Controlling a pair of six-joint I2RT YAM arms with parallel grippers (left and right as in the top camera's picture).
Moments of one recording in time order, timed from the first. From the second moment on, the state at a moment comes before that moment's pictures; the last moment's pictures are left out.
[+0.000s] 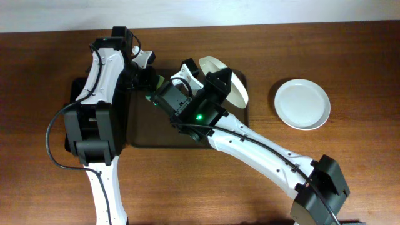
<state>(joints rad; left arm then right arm) -0.04 2.36 2.08 -1.21 0.37 0.11 0.87 1.84 1.60 -0.75 1.37 -0.34</state>
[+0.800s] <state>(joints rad) -0.04 2.36 2.08 -1.23 0.34 0.11 -0.03 1.58 1.60 -1.07 -0.18 0.19</state>
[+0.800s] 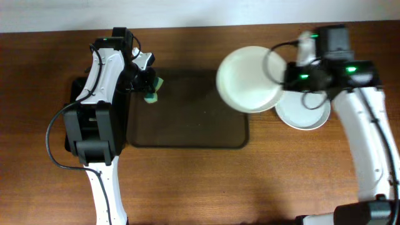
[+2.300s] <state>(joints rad) 0.27 1.97 1.51 -0.92 -0.06 0.00 0.20 1.62 1.36 -0.71 -0.16 0.28</state>
